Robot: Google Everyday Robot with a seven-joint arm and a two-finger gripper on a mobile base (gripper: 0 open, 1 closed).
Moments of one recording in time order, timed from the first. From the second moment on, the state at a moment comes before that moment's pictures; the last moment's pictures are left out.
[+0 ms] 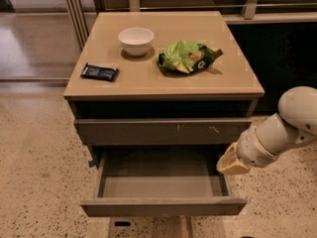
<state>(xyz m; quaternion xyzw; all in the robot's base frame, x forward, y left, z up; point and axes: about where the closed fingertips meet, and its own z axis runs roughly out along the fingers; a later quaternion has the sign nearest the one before) 0.439 -0.190 0.682 -0.60 0.75 0.20 0.17</state>
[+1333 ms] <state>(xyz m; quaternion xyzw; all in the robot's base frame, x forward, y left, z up) 0.394 -0.164 0.449 -0.63 0.74 0.22 0.10</state>
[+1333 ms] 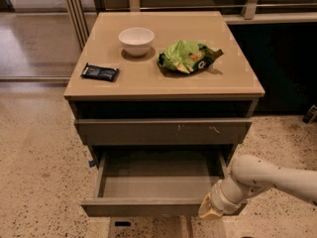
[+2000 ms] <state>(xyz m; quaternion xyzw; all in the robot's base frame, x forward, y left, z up) 0.383 -0.158 0.431 -0.62 0.74 0.24 0.10</state>
